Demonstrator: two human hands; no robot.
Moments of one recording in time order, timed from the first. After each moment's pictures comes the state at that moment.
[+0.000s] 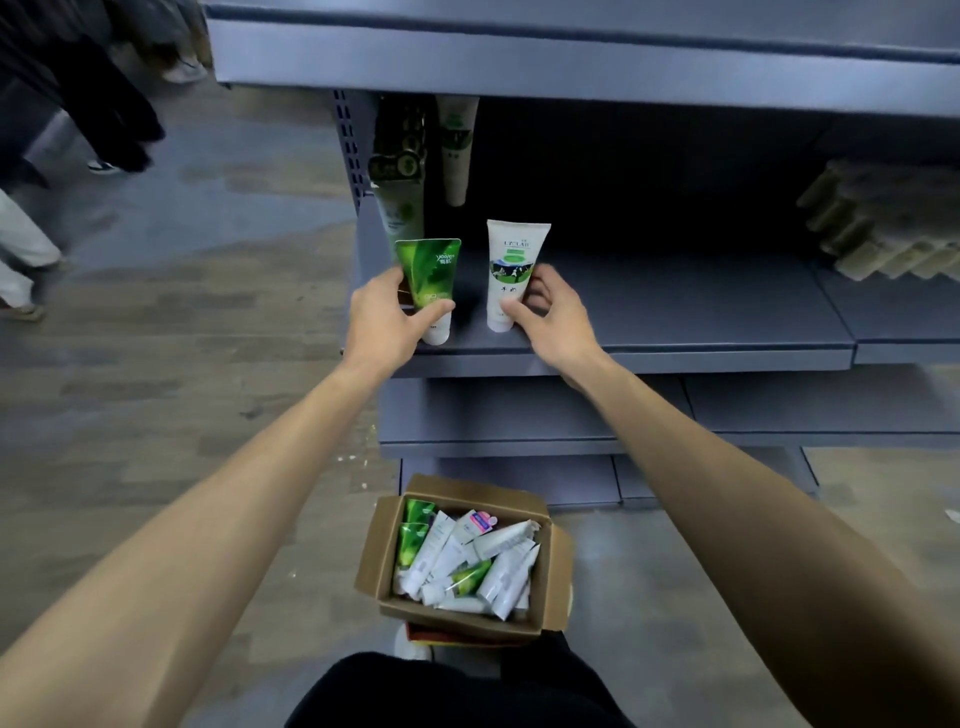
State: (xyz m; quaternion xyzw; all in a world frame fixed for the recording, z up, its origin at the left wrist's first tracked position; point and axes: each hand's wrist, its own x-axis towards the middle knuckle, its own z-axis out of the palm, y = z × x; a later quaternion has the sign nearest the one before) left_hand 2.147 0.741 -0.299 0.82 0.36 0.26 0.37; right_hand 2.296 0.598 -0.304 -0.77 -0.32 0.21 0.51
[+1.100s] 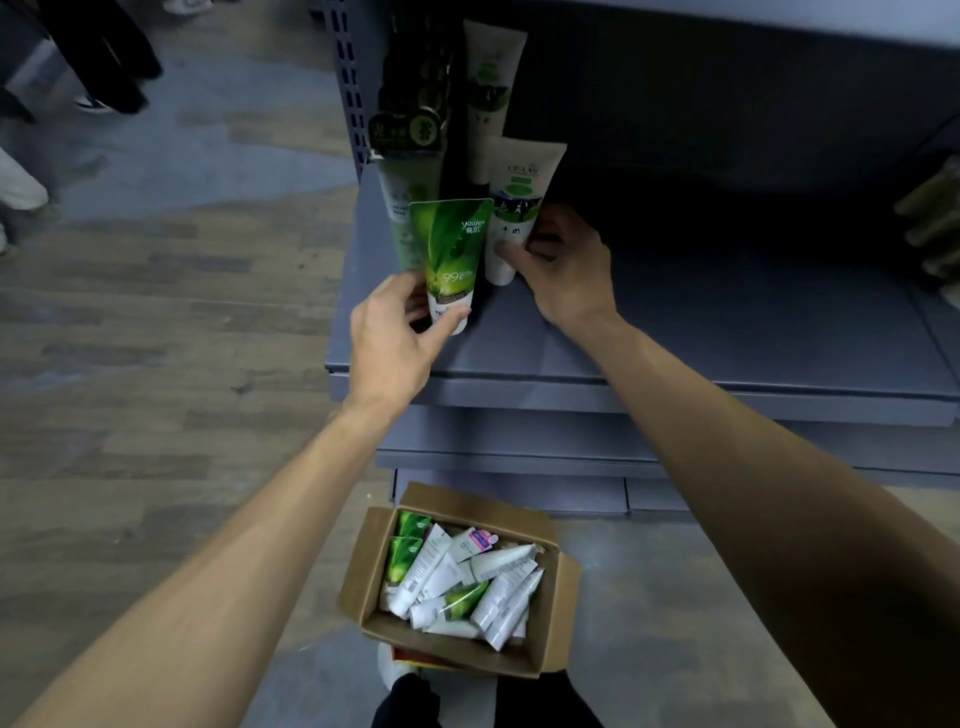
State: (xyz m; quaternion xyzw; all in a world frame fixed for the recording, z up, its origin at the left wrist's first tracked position) left_hand 2.171 0.754 -0.343 0.78 0.34 0.34 0.40; right_hand 2.346 0.683 -0.316 -0.79 -0.33 0.14 0.50
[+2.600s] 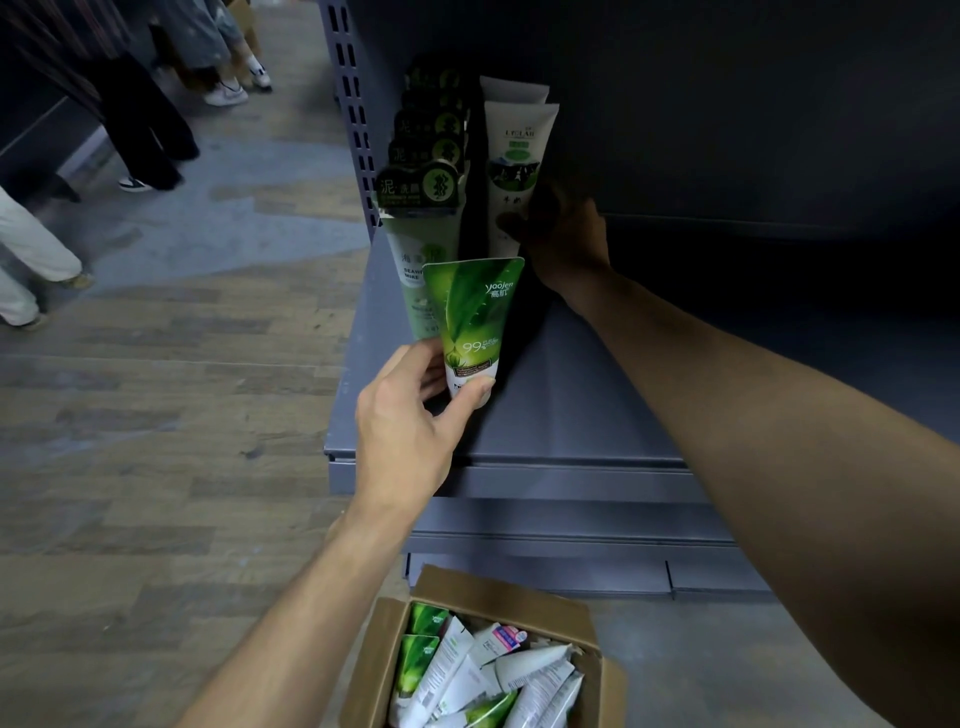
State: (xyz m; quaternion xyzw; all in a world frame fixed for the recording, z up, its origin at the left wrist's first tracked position) left_hand 2.178 0.756 -0.355 0.76 0.33 0.38 0.40; right_hand 2.410 0.783 -0.321 -0.81 -0.35 0.08 0.46
